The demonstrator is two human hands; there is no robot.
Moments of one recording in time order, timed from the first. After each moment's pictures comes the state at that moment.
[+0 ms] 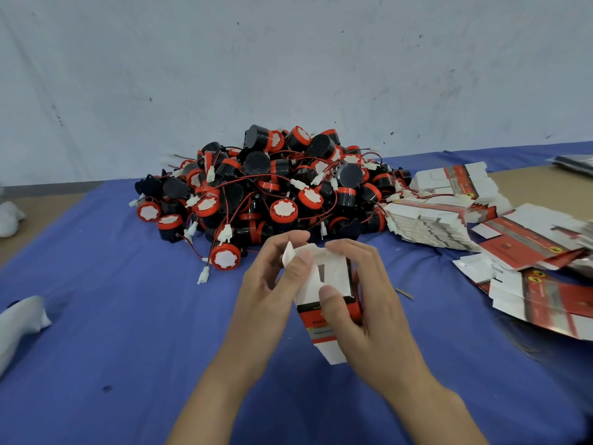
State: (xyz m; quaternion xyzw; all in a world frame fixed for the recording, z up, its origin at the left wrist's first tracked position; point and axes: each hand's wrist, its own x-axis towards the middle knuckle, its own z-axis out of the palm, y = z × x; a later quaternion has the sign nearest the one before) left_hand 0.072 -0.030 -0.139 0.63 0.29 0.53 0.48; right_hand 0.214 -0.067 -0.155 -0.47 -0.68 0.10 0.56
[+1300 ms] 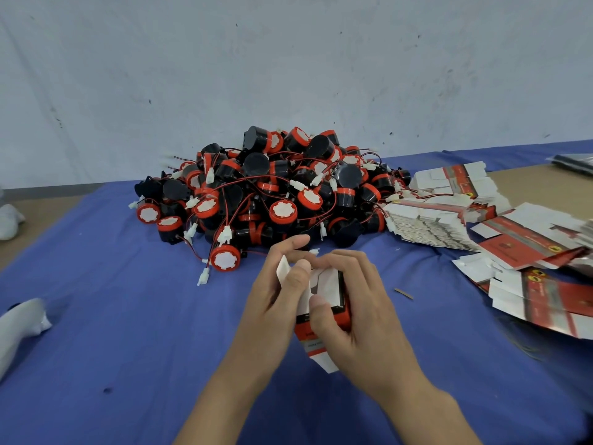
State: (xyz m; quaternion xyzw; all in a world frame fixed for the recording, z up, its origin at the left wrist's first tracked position) left_hand 0.075 -0.032 -0.150 0.65 0.29 0.52 0.48; right_hand 0.208 -0.067 -0.157 -0.48 -0.70 0.06 0.53
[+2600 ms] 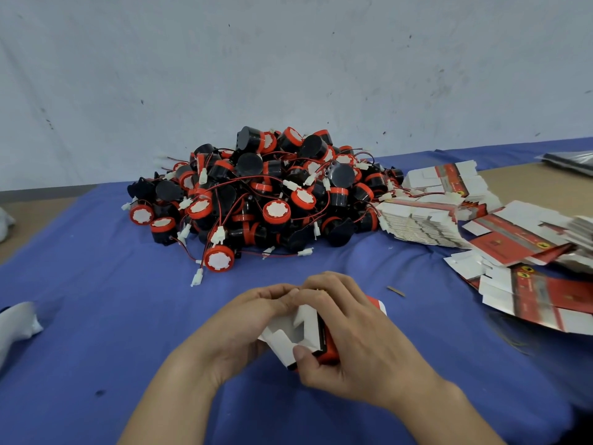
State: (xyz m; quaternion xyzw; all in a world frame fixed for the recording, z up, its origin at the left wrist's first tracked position) left_hand 0.053 -0.013 -0.144 0.53 0.41 0.28 0.69; right_hand 0.224 -0.071 -0.167 -0.46 -0.82 -0.08 0.33
